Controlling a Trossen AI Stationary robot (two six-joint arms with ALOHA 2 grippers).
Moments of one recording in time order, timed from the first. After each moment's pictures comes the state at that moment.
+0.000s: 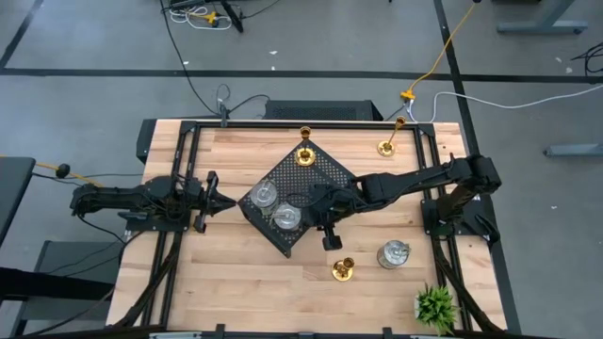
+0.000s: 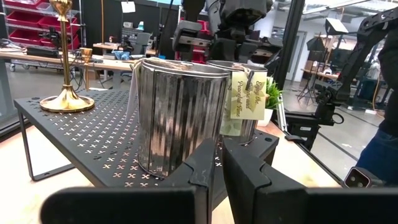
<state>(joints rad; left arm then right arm) -0.04 0.01 0.01 0.07 0.01 -0.15 0.16 1.69 1.43 -0.56 -0.07 -0.09</state>
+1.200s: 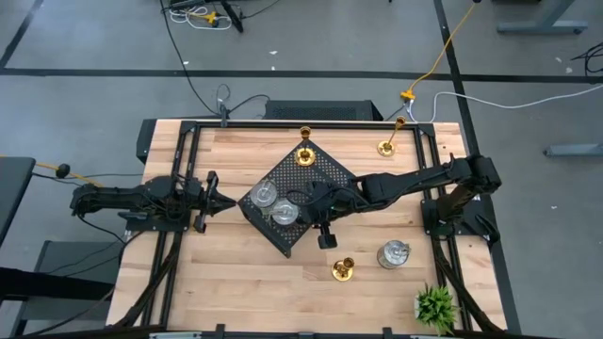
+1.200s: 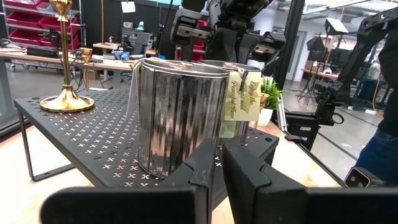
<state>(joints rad) -0.04 0.01 0.01 0.07 0.01 -0.15 0.17 1.69 1.43 -0.48 -0.02 -0.09</state>
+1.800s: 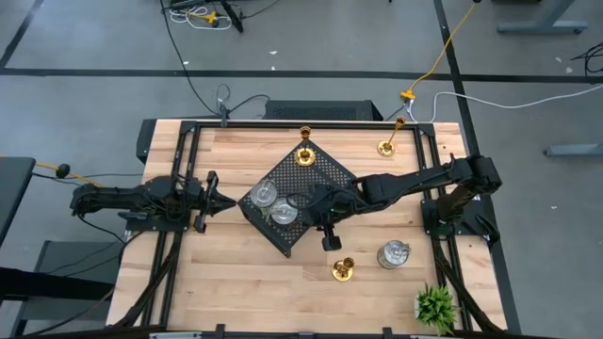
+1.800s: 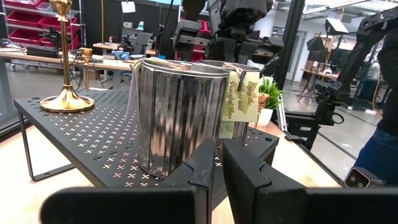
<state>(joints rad) -0.04 0.01 0.01 0.07 0.01 -0.15 0.17 1.69 1.43 -0.56 -0.04 -0.06</state>
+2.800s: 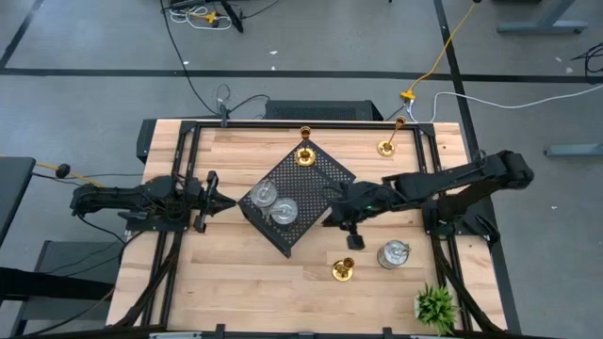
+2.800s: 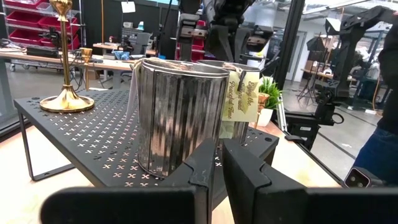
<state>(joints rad) -0.04 0.01 0.01 0.07 0.01 -0.15 0.20 1.40 1.14 -0.41 -0.04 0.02</state>
